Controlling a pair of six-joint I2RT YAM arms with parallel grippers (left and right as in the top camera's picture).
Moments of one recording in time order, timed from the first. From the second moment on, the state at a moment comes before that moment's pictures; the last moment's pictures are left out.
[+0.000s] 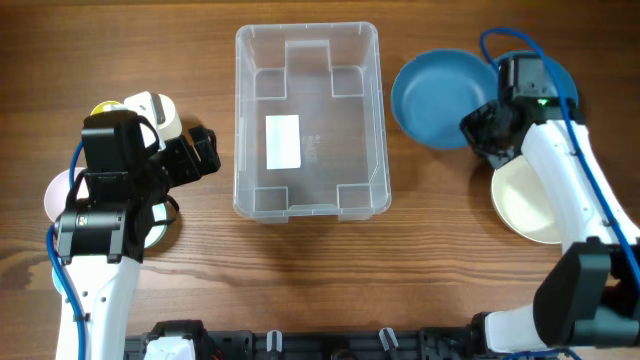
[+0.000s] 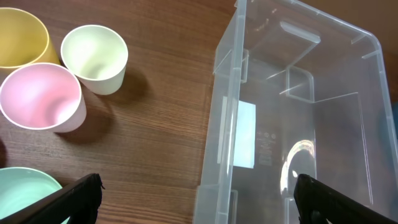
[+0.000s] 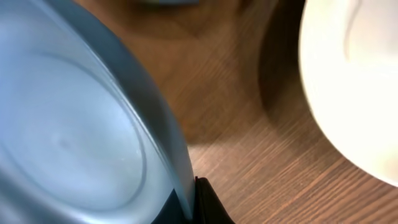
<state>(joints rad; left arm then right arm) 0.01 1.06 1.04 -0.77 0.12 -0.32 -0.03 1.63 1.28 -0.88 0.01 0.95</state>
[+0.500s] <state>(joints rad) 0.02 1.07 1.10 -0.86 0.11 -0.32 0.31 1.58 1.74 -0.93 -0.07 0.21</state>
